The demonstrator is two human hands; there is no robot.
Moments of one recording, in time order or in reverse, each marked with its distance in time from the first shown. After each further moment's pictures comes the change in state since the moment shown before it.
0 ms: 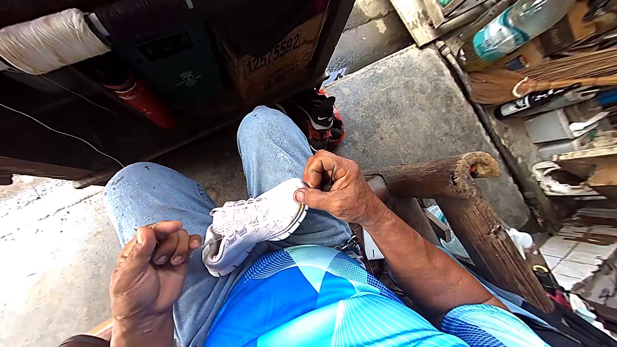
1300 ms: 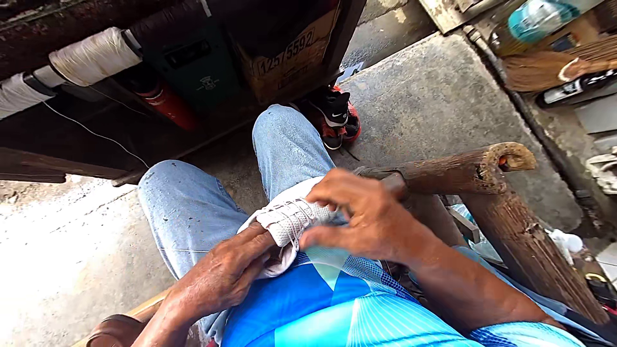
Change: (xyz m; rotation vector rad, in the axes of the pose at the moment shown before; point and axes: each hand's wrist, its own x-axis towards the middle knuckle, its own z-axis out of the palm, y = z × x) left_hand 0.001 0.006 0.053 1.205 -0.808 0.093; right_hand -0.030 -0.048 0.010 -0.458 -0.097 -0.100
